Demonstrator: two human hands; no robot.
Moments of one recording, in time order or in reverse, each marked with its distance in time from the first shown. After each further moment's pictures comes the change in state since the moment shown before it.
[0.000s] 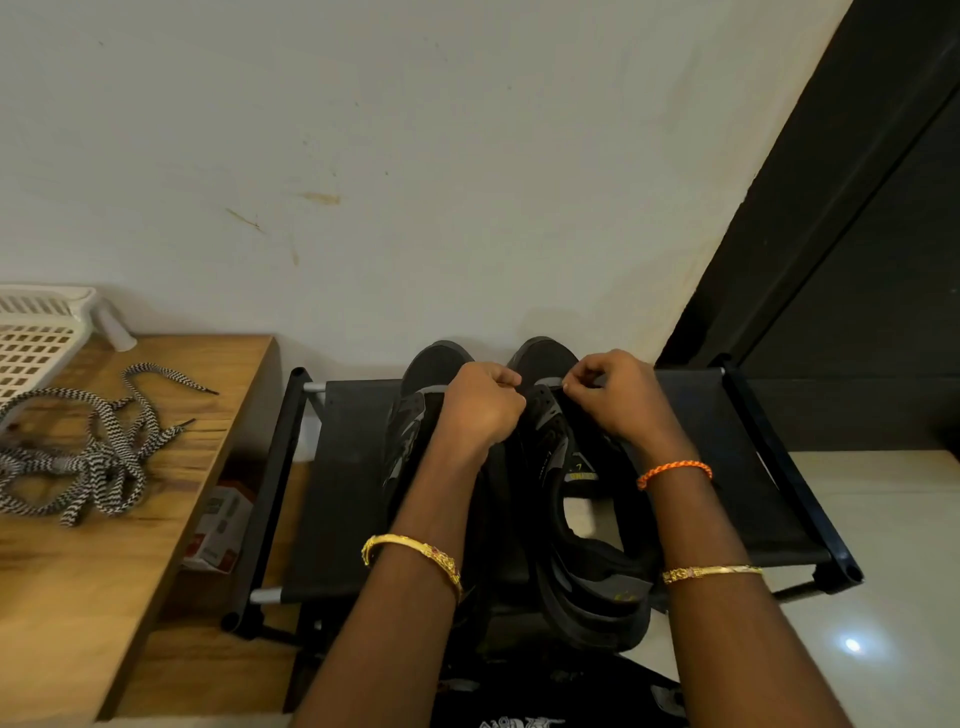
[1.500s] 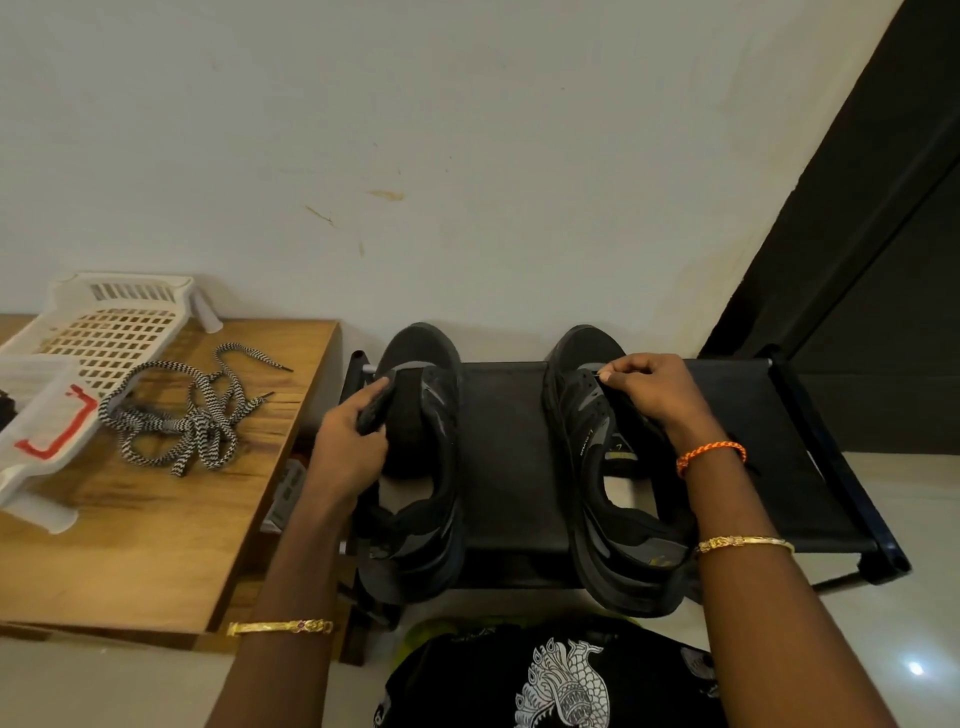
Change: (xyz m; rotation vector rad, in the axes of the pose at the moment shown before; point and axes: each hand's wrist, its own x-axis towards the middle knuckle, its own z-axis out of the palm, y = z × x) left_hand -0.057 -0.076 -0.124 -0.009 0.235 0.036; right_hand -0.002 -0.001 0.012 0.499 -0.036 0.288
